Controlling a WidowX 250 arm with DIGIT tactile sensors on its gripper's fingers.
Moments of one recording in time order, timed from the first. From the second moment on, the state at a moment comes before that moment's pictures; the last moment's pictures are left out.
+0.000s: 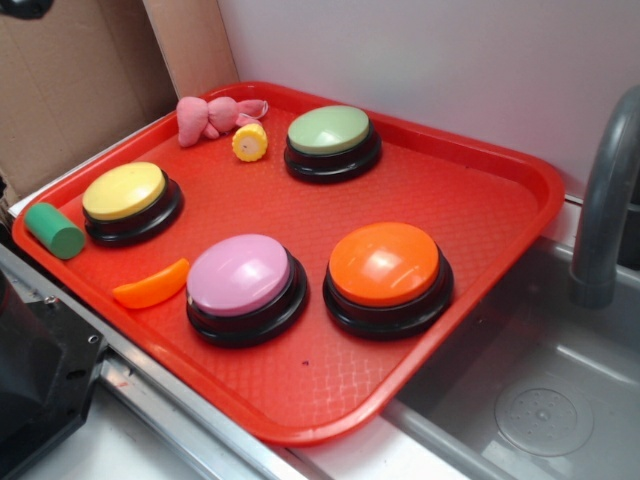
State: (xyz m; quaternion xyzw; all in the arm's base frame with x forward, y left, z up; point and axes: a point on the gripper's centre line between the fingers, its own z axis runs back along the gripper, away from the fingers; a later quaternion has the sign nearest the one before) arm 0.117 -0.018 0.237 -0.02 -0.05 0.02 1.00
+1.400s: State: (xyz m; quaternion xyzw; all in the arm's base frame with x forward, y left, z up) arm 0.227 0.060 0.137 0.00 -0.04 0.53 0.85
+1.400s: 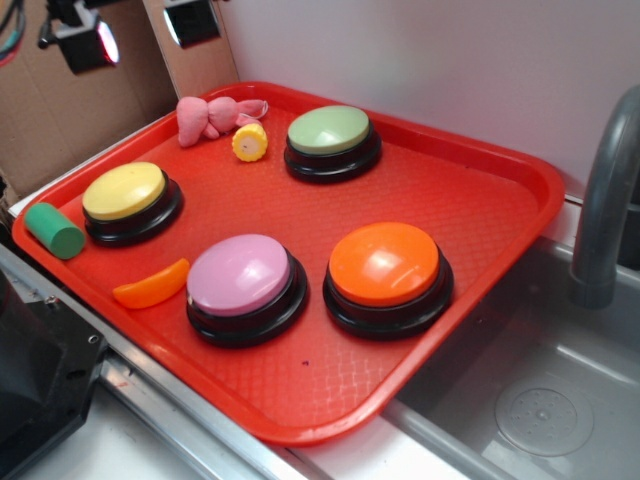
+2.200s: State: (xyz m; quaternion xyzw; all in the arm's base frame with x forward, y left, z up) arm 0.291 0.102 0.046 0.02 -0.02 0.61 0.79
